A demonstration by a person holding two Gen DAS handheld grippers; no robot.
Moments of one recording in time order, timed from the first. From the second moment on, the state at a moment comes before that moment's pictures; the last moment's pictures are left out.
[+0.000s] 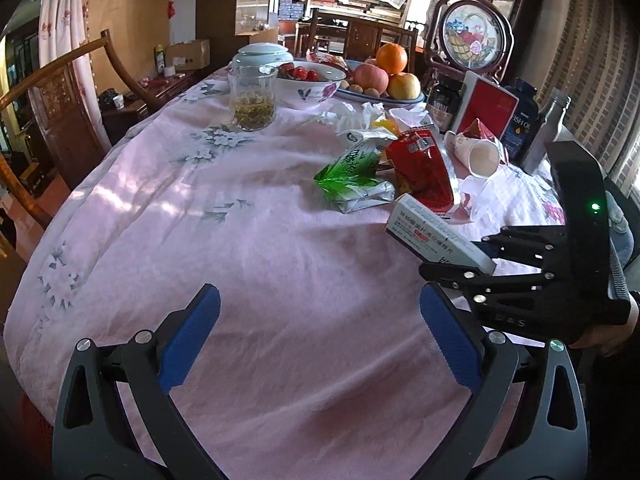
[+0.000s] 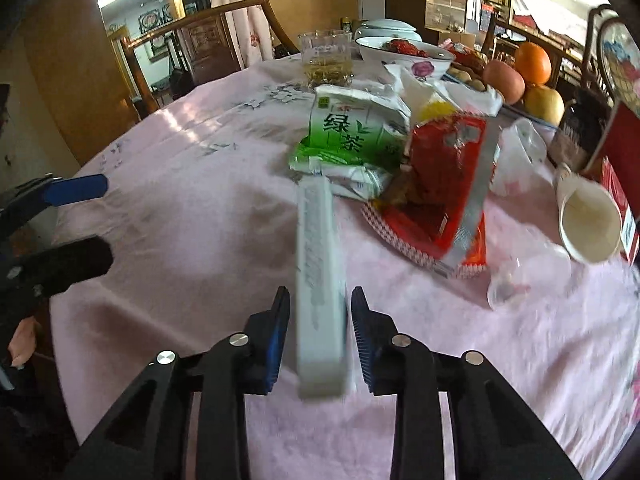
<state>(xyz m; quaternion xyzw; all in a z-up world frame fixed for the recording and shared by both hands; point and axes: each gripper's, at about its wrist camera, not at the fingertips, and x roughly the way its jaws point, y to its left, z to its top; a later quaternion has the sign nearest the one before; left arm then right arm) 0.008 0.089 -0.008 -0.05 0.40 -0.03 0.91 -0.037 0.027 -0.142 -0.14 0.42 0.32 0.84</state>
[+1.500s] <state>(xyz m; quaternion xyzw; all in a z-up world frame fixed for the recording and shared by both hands) 0.195 0.029 -0.042 0.10 0.45 -0.06 0.89 -0.053 -0.081 -0.136 0.05 0.40 0.22 0.89</state>
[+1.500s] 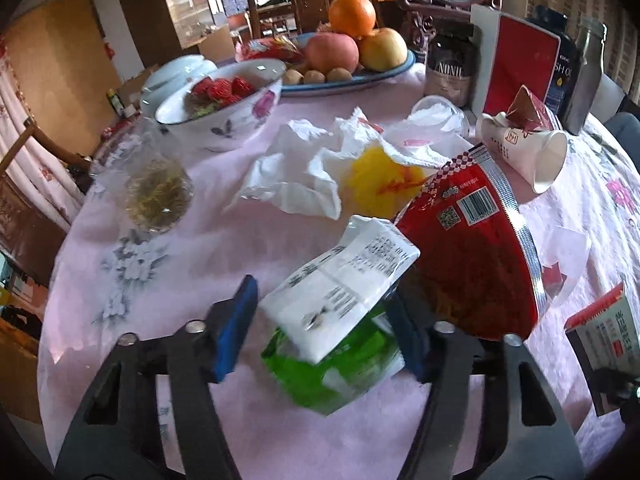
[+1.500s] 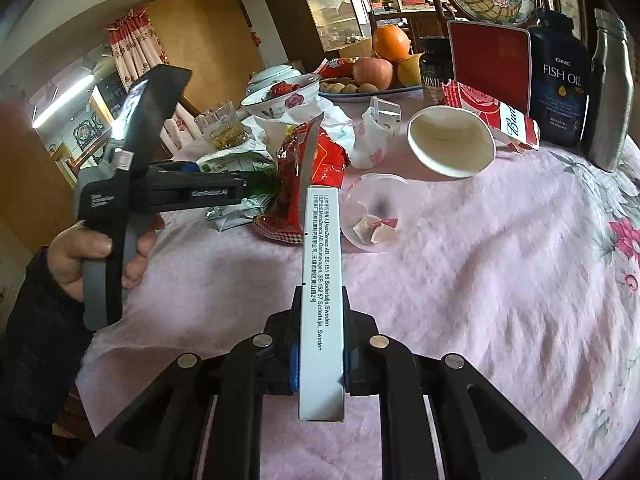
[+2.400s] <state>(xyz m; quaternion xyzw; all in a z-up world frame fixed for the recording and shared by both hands) 0.079 0.065 -0.007 0.02 0.42 -0.03 0.91 -0.055 -0.082 -0.136 0.04 0.39 0.20 0.90</state>
